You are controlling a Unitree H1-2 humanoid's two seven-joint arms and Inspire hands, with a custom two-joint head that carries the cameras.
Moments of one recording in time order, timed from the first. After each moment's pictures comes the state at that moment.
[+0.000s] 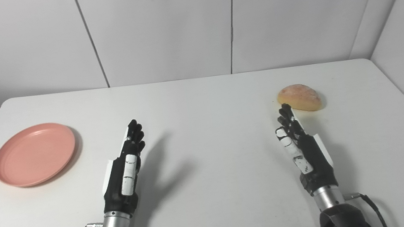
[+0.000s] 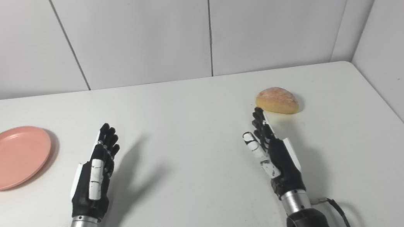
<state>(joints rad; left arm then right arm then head) -0.16 0.05 -0.02 0.08 -0.07 -0.18 -0.14 -0.11 -0.03 0.00 -0.01 0.05 -0.08 0.03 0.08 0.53</state>
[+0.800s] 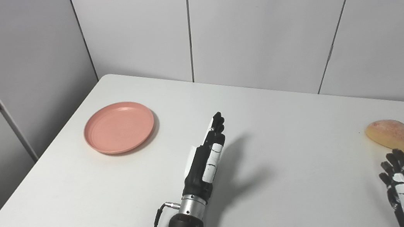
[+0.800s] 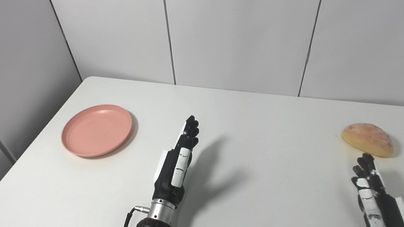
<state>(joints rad) -0.19 -0.04 -0.03 0.13 0.02 -0.20 -0.02 -0.07 -0.11 -0.06 0.00 0.18 -0.08 0.12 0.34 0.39</state>
